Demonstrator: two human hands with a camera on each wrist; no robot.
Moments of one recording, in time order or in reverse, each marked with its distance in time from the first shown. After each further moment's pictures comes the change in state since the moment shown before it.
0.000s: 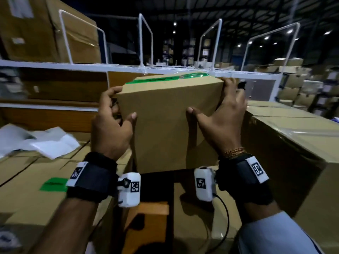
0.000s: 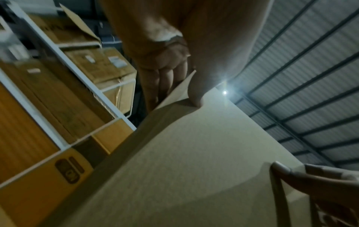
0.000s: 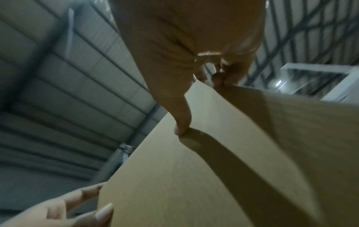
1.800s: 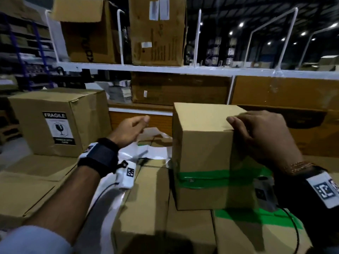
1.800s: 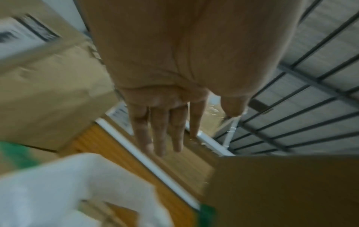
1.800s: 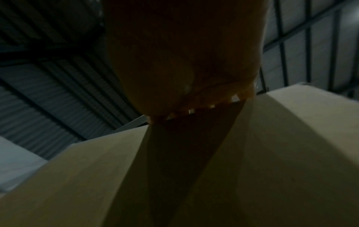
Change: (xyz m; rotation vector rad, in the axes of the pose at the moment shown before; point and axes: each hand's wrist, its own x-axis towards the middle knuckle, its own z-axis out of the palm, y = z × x) left_hand 0.233 -0.335 -0.431 0.129 -0.505 -0.338; right_hand -0.106 -0.308 0.338 -0.445 -0.488 -0.269
